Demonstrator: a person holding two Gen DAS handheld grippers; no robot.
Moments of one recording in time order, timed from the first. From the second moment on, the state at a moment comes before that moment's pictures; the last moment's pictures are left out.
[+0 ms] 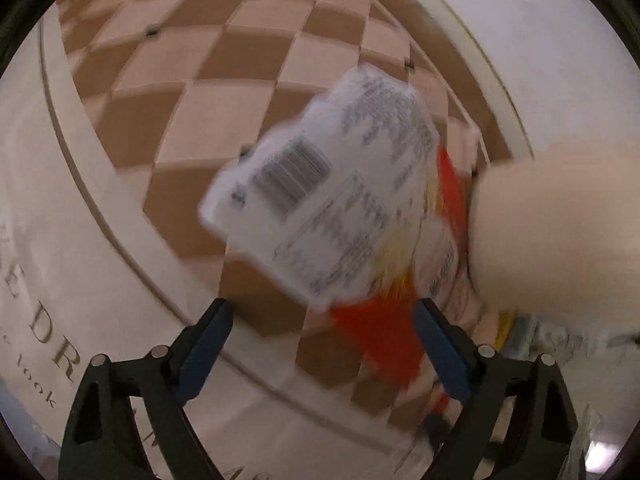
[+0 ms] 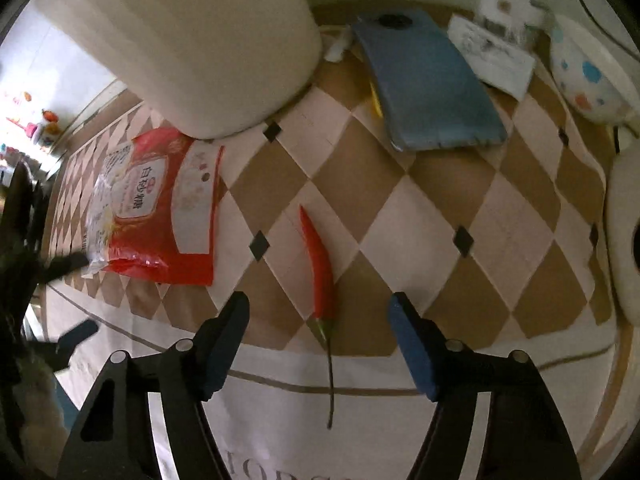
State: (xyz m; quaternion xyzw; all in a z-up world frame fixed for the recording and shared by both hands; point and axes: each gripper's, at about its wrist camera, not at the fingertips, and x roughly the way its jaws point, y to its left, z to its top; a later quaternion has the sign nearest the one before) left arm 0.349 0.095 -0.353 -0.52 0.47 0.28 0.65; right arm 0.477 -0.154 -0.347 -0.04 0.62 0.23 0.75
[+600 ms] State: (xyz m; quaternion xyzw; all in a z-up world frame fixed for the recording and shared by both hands) left arm 0.354 0.095 -0.303 -0.36 0.49 0.36 0.71; right arm 0.477 -0.131 -0.346 -0.07 0.60 0.24 0.76
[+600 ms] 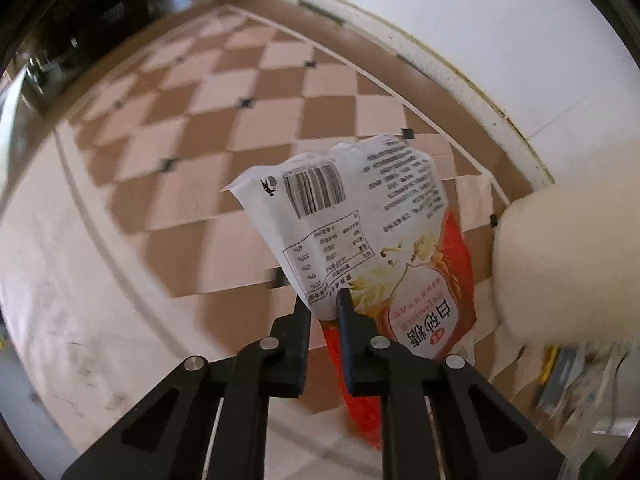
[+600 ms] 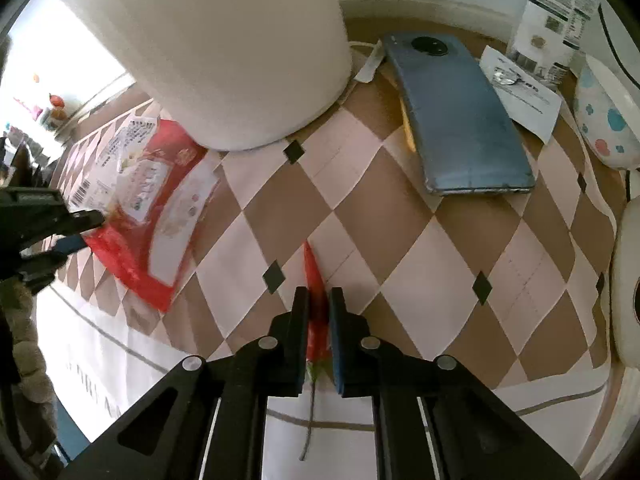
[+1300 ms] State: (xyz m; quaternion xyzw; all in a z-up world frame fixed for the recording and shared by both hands) left arm 0.218 0.084 -0.271 -0.35 0.47 0.38 0.71; right arm 0.429 -0.114 -0.344 -0.14 0.61 0.28 0.73
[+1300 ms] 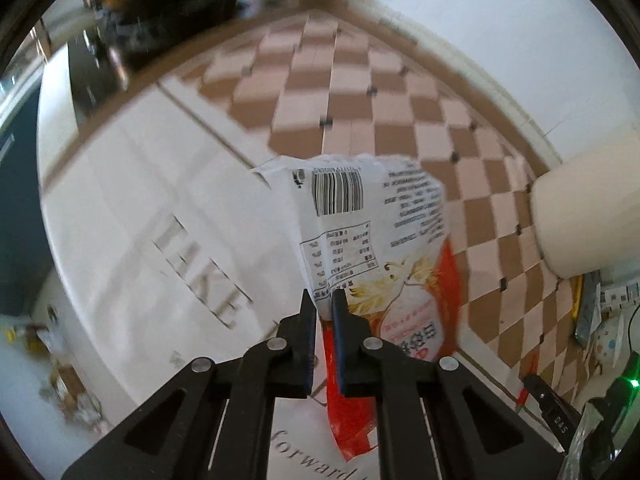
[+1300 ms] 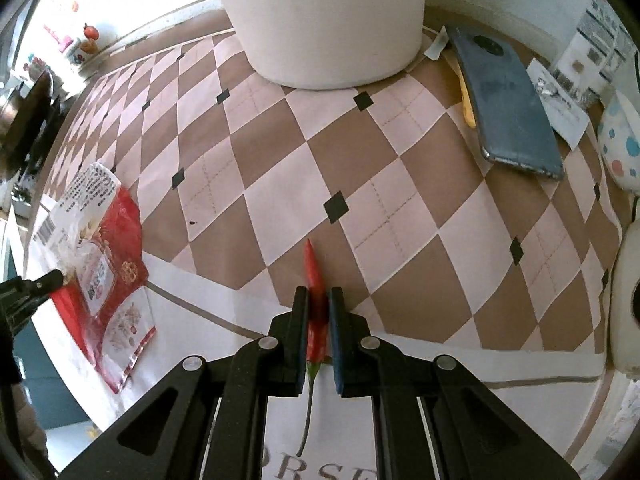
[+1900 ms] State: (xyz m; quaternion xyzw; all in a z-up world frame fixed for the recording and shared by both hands) left arm 0.072 0.142 -0.165 -0.28 0.38 0.50 0.72; right arm 0.343 -0.011 -0.274 -0.15 0.56 0.41 0.71
